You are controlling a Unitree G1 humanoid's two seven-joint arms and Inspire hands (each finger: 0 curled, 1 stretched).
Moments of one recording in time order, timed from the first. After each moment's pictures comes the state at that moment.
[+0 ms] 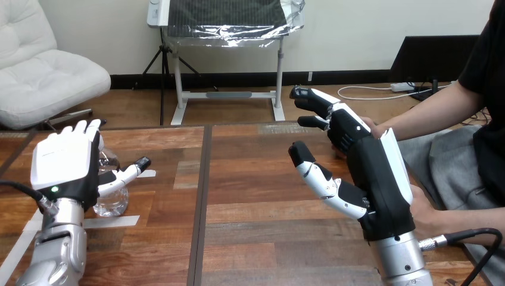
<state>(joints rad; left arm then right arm) -0.44 0.51 -0.28 0.87 0.77 0.00 0.51 -0.01 -0.09 0.06 0.19 -0.13 -0.78 0.06</state>
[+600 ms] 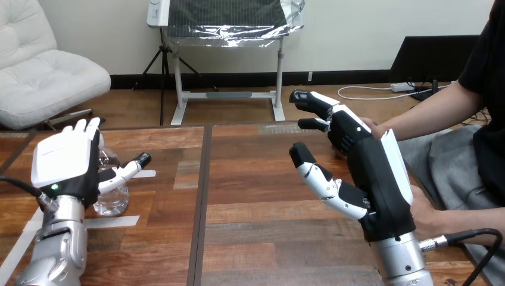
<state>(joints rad) -0.45 0.51 -0.28 0.87 0.73 0.00 0.48 -0.01 -0.10 0.06 0.20 -0.12 -0.78 0.07</state>
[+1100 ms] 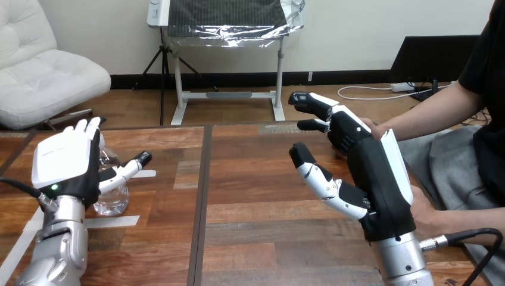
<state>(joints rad) -0.45 0.51 -0.28 0.87 0.71 -0.02 0.49 -0.01 -0.10 0.06 0.20 -0.12 -0.78 0.07</state>
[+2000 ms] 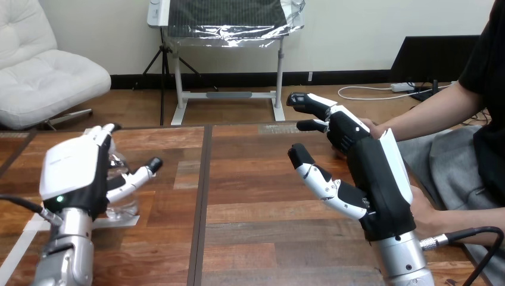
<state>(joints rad) -0.30 0.51 -0.26 0.64 0.68 -0.03 0.47 -0.02 -0.11 0.06 0.20 -0.13 -0.78 0.07</state>
